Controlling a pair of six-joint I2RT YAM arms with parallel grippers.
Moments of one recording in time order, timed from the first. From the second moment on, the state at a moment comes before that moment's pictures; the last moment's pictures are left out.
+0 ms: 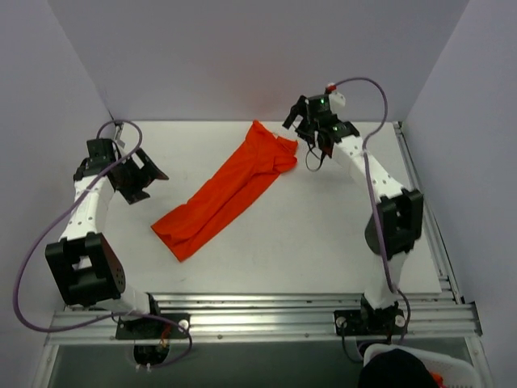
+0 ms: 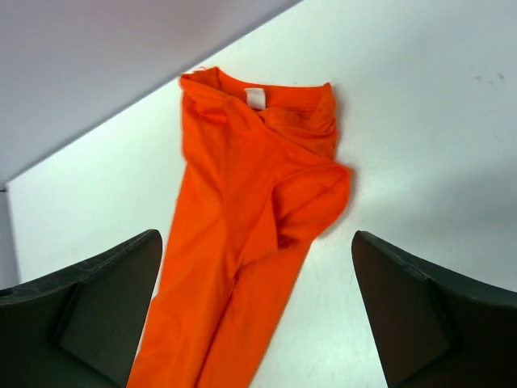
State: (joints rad) left arm 0.22 1.53 1.27 -0.70 0.37 -0.51; right arm 0.35 1.98 1.82 -0.45 0.21 0.75
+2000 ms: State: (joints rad) left arm 0.21 1.45 1.16 -0.65 0.35 -0.62; right arm 1.13 2.40 1.98 -0.65 0.08 1.22
